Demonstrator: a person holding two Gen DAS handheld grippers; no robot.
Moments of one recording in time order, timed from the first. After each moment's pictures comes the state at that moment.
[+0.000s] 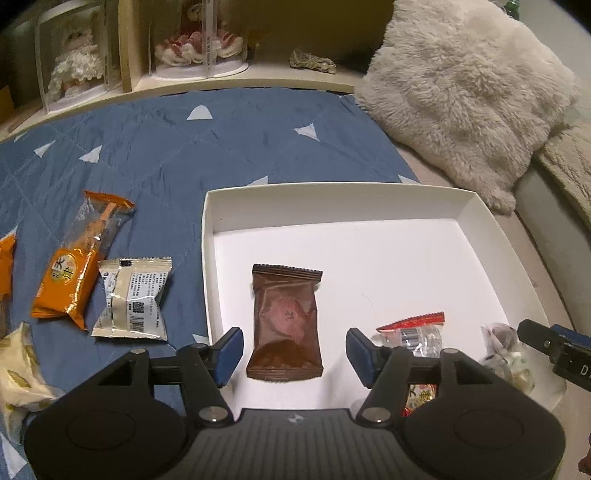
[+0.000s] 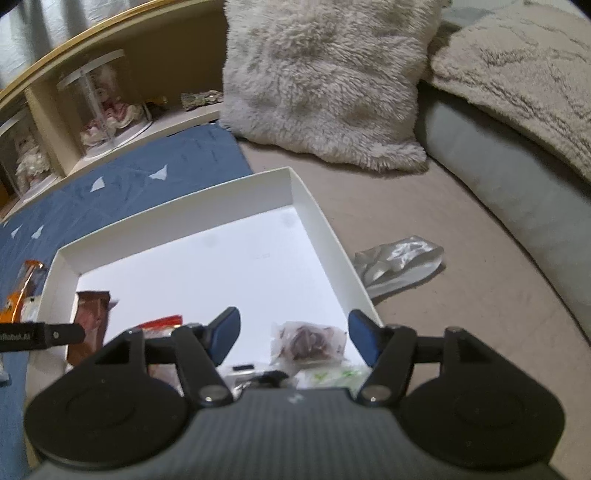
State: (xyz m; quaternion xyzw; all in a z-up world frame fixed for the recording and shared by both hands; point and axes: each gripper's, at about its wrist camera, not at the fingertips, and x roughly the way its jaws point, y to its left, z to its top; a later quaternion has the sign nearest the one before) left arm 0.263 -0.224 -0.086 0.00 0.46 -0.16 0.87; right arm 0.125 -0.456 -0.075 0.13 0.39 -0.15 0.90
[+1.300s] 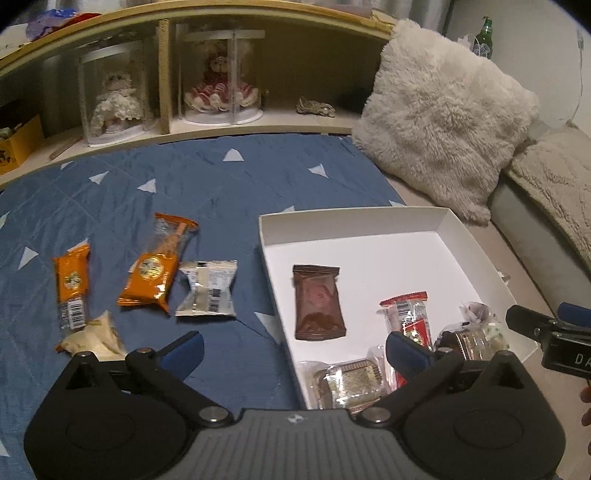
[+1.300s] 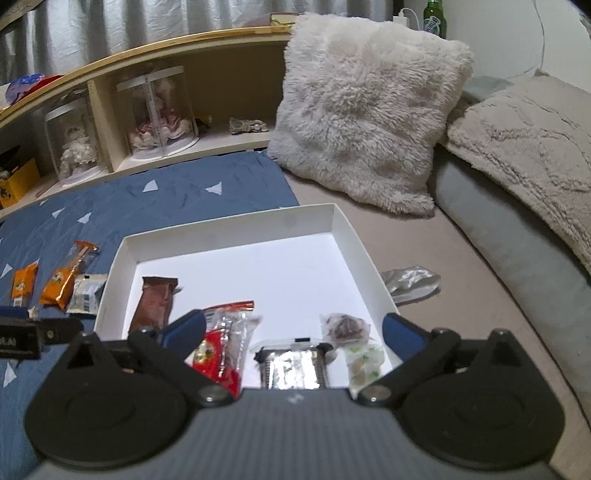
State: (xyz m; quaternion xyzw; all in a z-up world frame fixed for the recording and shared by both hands) left arm 0.190 -0.157 -0.033 0.01 0.41 -0.17 0.90; right arm 0.074 -0.386 -0.016 0.06 0.36 -0.14 0.92
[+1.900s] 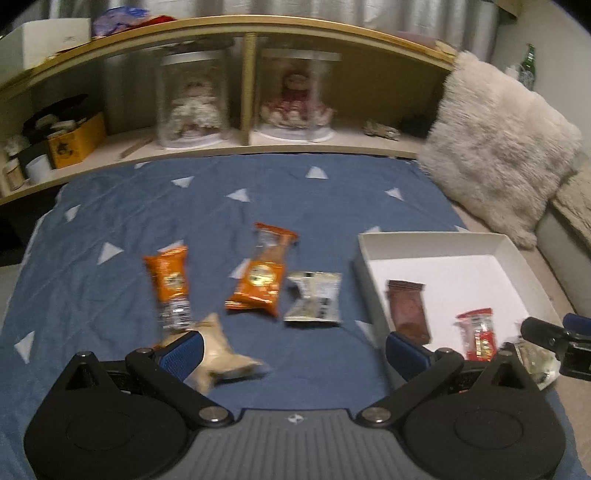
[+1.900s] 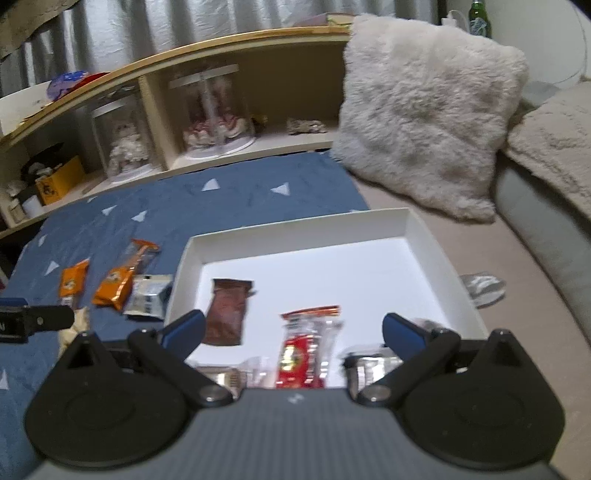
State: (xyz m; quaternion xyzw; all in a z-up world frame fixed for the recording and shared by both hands) left arm 0.188 -0.069 -0.018 0.00 0.39 -0.10 0.91; right arm 0.099 -0.335 -0.018 0.08 0.36 -0.06 0.93
